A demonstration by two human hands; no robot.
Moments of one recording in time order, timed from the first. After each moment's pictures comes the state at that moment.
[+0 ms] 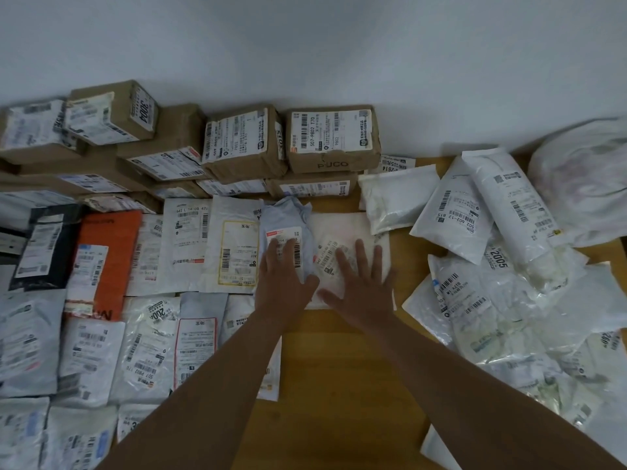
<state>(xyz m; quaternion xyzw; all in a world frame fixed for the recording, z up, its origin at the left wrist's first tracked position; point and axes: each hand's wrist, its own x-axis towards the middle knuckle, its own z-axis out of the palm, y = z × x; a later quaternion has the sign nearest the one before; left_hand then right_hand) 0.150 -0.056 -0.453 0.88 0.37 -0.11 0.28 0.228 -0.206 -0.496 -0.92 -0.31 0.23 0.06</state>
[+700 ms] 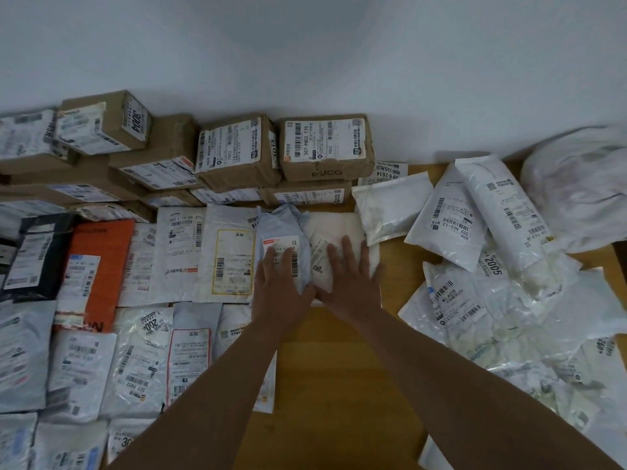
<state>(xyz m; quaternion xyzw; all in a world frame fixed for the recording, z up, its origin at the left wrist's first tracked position) 0.150 -0.059 -0.457 0.90 0.35 -0.10 0.24 0.241 -0.182 -0.489 -0.92 -0.31 0.25 0.09</state>
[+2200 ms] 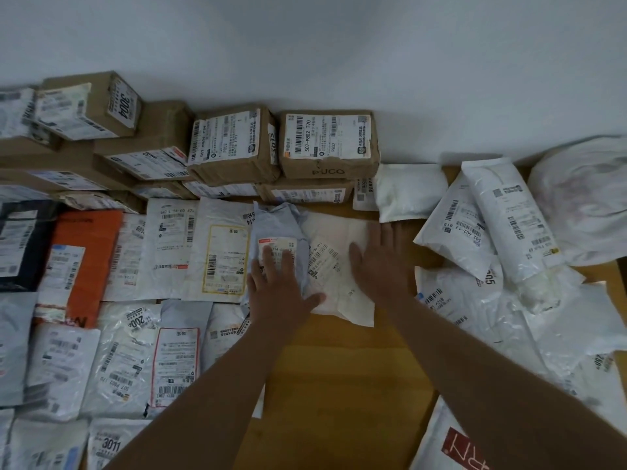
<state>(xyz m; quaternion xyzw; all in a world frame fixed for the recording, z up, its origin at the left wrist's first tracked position) 0.160 -0.072 -0.461 0.91 0.35 -0.17 0.13 0.302 -0.196 -0.481 -0.95 -0.23 0.14 0.16</state>
